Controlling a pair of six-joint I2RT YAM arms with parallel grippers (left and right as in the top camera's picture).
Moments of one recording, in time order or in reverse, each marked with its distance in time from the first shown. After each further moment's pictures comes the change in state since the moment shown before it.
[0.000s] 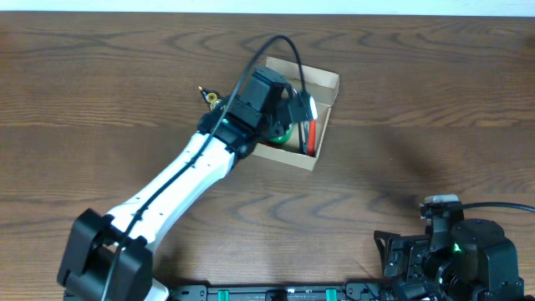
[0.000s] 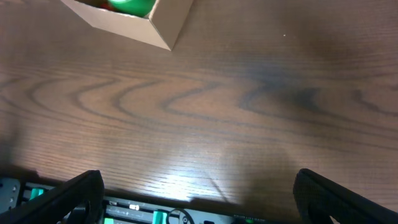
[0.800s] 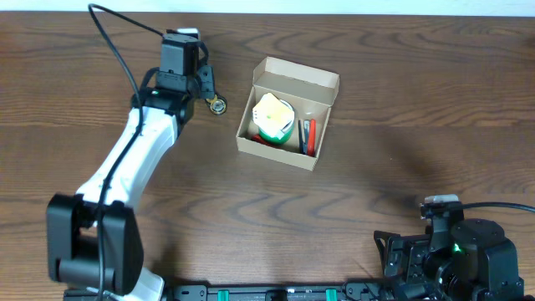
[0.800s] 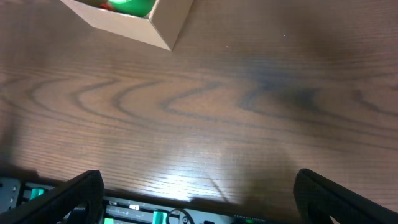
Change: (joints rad) left arm 0.378 0.074 0.000 0.056 -0.066 -1.025; right arm 0.000 0.000 0.000 0.000 0.000 0.000
